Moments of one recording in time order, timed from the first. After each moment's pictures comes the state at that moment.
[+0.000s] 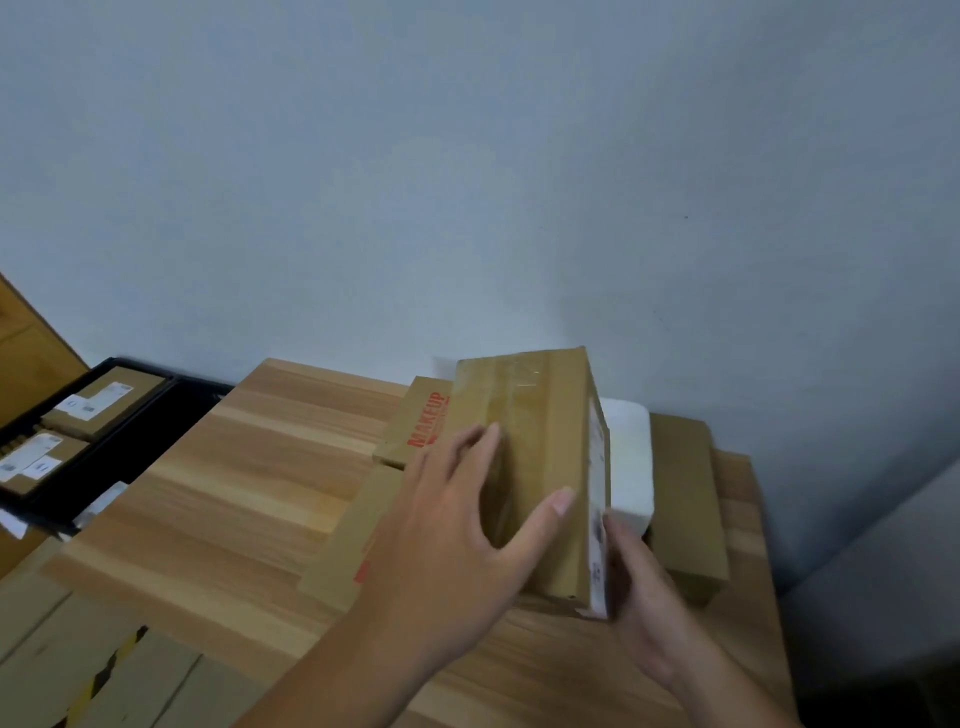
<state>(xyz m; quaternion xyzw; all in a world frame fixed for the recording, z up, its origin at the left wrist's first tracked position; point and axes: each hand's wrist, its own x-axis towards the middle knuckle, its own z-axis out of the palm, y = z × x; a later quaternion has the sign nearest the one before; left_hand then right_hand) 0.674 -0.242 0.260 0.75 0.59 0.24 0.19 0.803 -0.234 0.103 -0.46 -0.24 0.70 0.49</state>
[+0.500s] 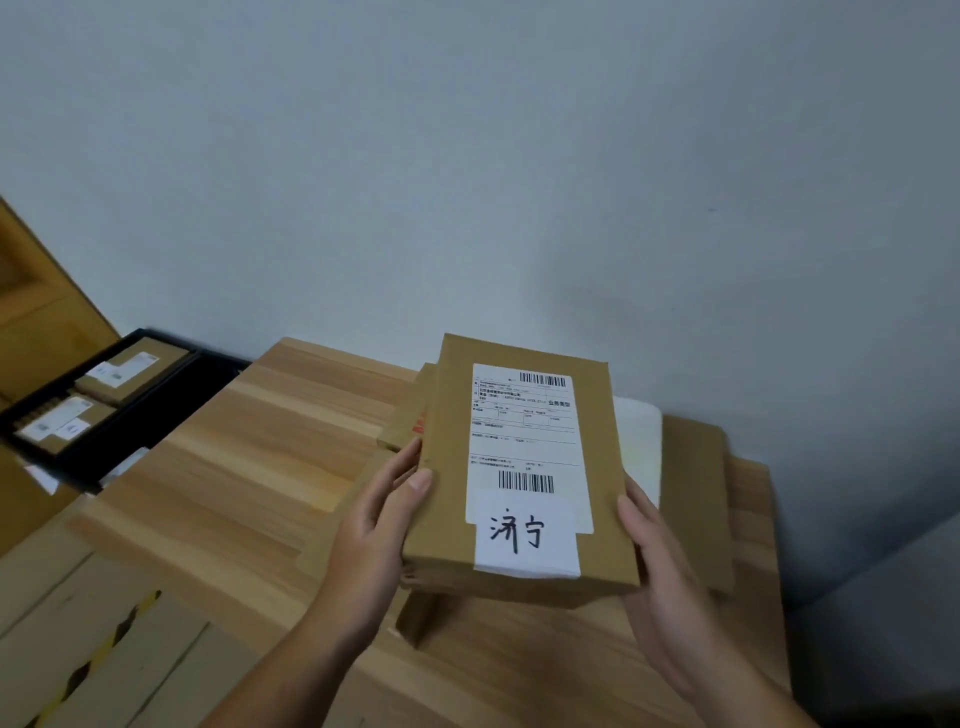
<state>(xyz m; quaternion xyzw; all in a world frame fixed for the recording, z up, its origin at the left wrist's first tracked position) 0.640 -0.225 0.196 0.45 0.55 0.50 0.49 0.891 -0.233 0.145 -0.42 -0.38 0.64 0.52</state>
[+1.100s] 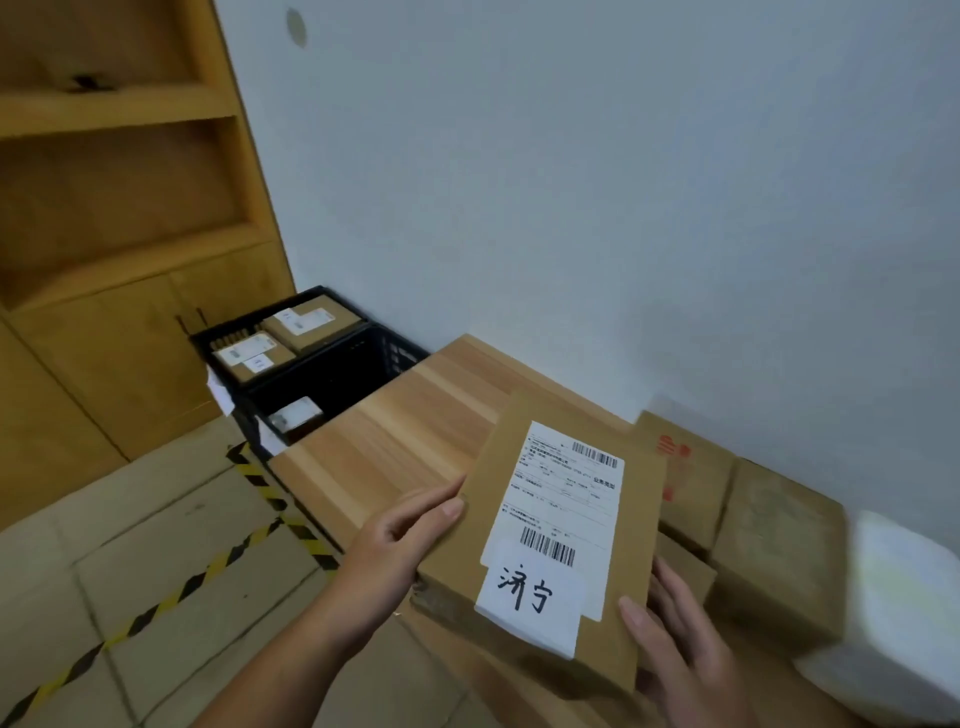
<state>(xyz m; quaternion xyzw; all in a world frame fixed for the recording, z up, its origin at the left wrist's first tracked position) 0.332 -0.235 0.173 0.41 0.58 0.50 0.50 0.608 -0.230 0.142 -0.50 -0.44 0.58 0.46</state>
